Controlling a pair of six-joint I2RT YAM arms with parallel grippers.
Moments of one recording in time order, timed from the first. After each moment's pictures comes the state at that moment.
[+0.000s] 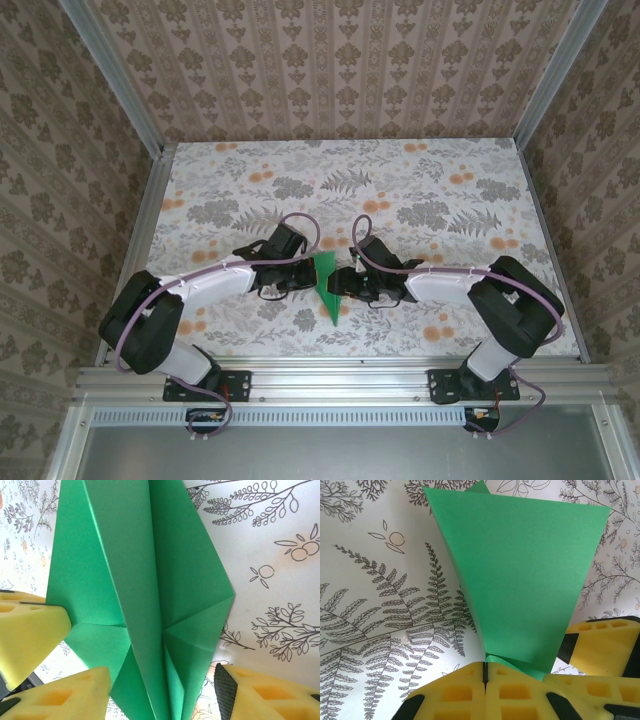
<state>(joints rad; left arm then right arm) -0.74 1.48 0.79 -0.34 0.23 -0.76 0.72 1.60 0.72 -0.01 -0.30 0.89</state>
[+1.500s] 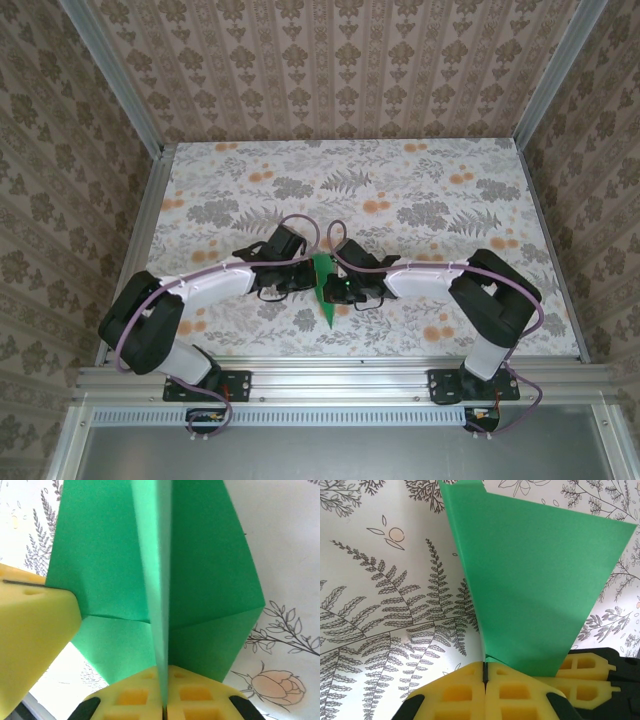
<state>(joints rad) -0.74 1.47 0.77 -0.31 0.24 -0.77 0.82 1.72 0.88 -0.18 -0.24 0.81</state>
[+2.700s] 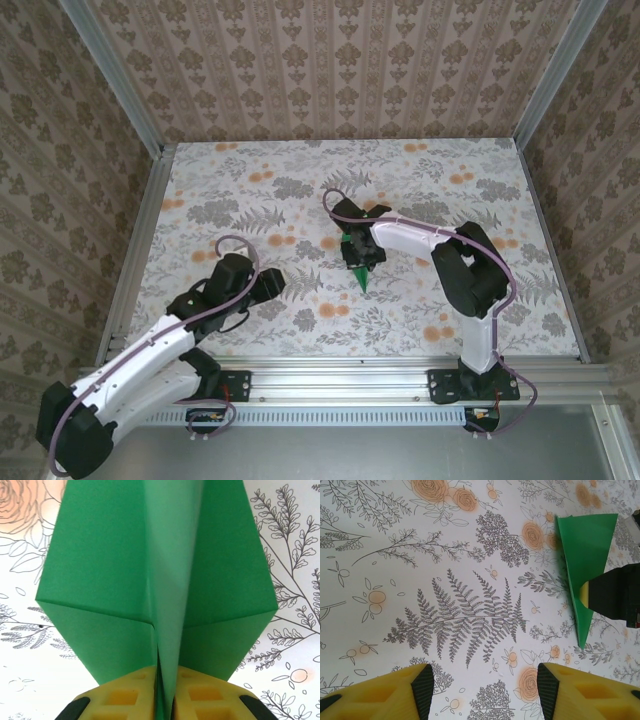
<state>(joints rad) -0.68 0.79 0.48 -0.45 -0.02 -0.84 0.63 1.95 1.34 -0.79 0.09 0.52</state>
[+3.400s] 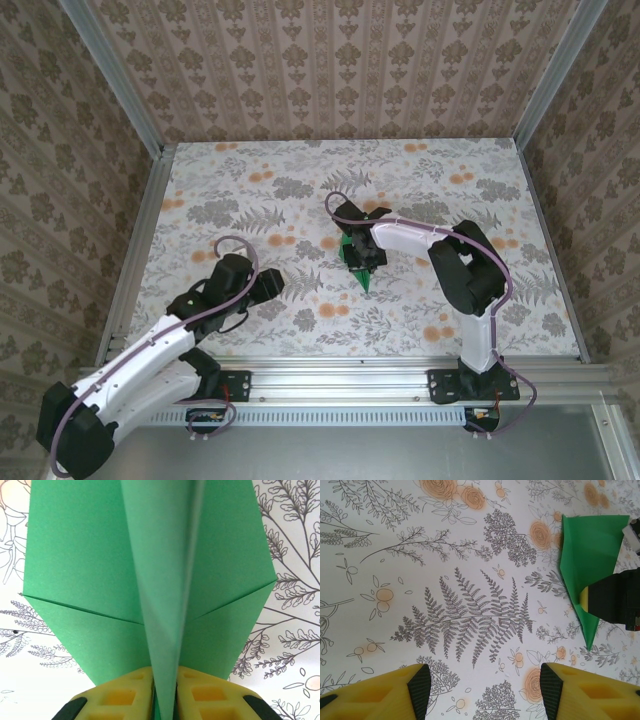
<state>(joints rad) -0.67 0.80 0.48 -0.45 -0.02 -0.84 0.63 1.97 1.32 -0.77 0.06 0.54</state>
